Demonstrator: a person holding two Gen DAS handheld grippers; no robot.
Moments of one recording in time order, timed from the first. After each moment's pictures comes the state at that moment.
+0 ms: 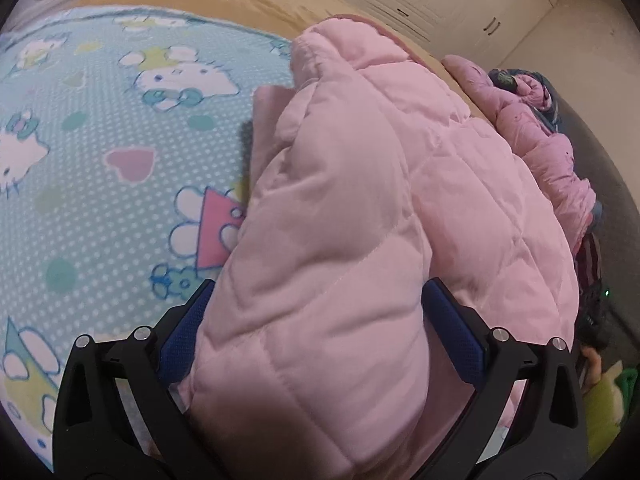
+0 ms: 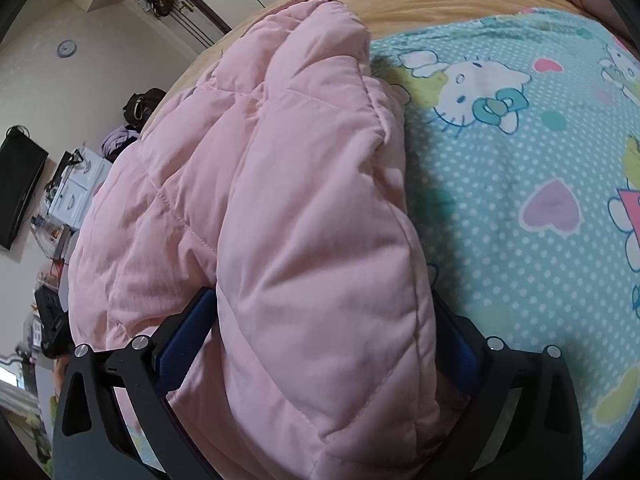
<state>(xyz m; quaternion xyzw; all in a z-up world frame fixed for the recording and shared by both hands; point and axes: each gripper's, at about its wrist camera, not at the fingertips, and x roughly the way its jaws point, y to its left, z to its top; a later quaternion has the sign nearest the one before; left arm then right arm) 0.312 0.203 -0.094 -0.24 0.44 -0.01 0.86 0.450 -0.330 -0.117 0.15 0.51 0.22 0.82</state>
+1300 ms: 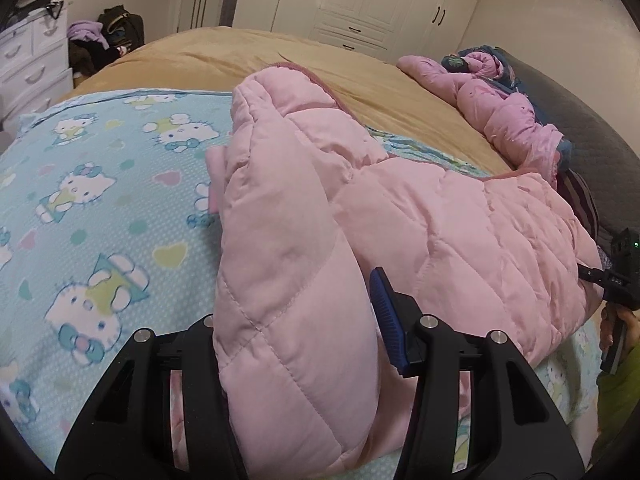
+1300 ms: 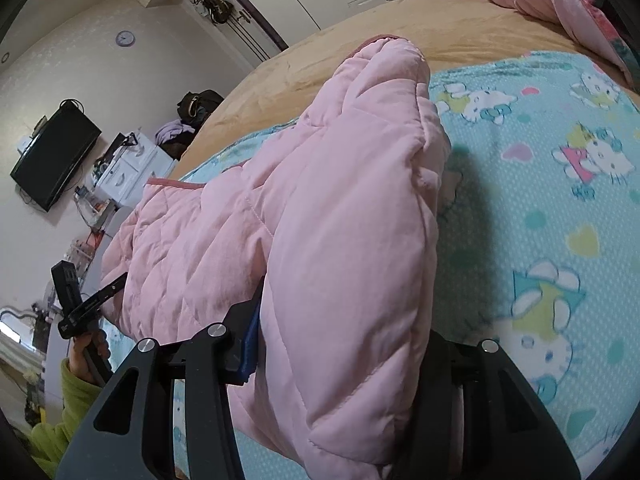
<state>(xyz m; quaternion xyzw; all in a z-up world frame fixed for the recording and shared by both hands) 0.191 0.151 -0.025 -0.13 0.39 -0.03 0.91 0.294 -0.339 -0.041 0.15 0.46 0.28 0.83</state>
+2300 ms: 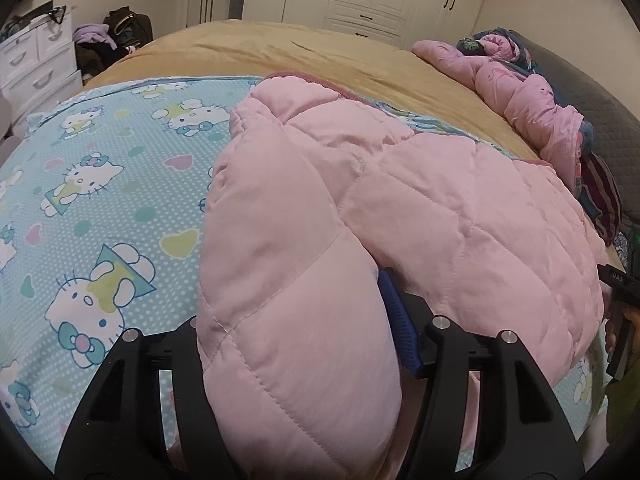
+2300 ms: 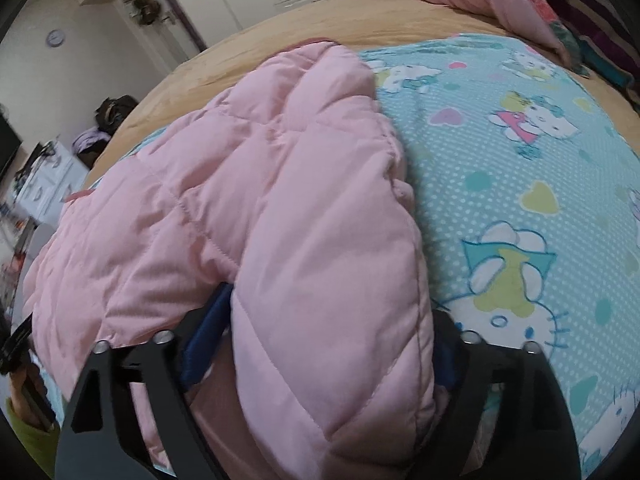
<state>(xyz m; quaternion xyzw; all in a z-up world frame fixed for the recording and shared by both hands) 0.202 0.151 -0.050 -0.11 0.41 0.00 0.90 0.301 -0.328 -0.088 0.11 0.48 0.10 0.87</state>
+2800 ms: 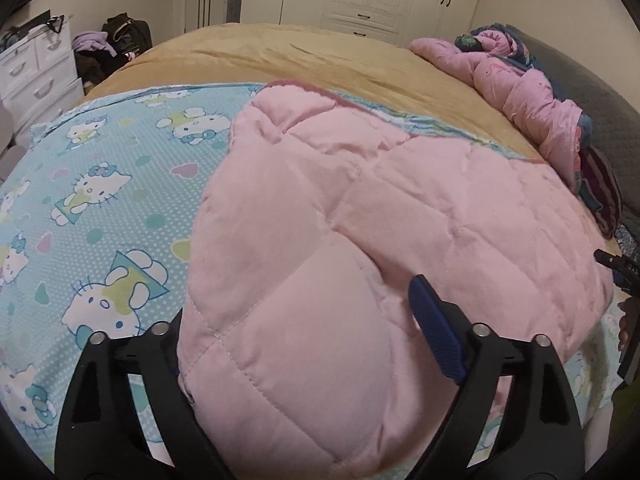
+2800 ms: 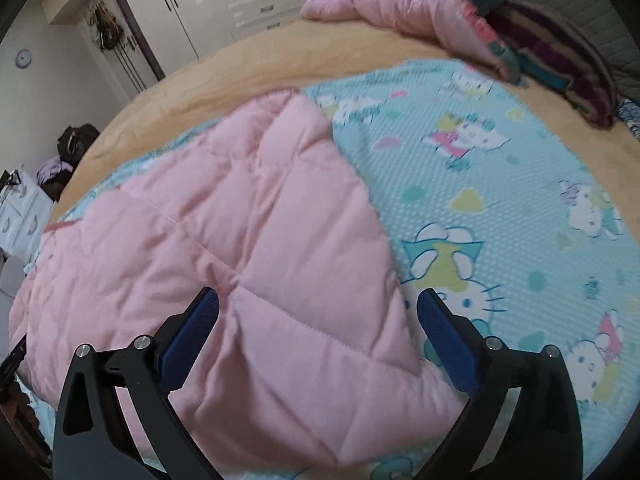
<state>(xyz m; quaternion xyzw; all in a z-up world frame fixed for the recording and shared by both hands) 0.194 0.148 -0.034 -0.09 0.41 0.00 0.91 0.261 -0.332 -0.047 0.10 0.43 0.03 0.90</state>
